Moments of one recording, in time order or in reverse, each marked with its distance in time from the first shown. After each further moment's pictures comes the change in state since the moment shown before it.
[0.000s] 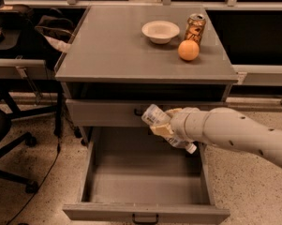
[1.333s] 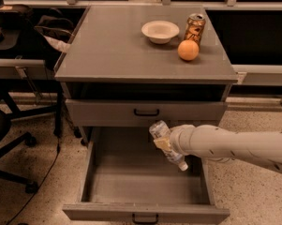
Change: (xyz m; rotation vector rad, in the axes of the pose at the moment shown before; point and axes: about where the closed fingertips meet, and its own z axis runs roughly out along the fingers) arm 0.087 0.003 0.055 0.060 0.154 0.133
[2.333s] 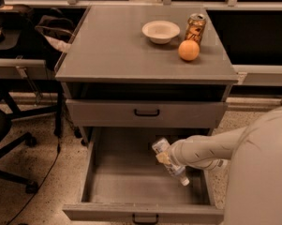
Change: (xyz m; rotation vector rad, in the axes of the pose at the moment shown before) arm 0.078 0.008 0.063 0.005 0.160 0.048
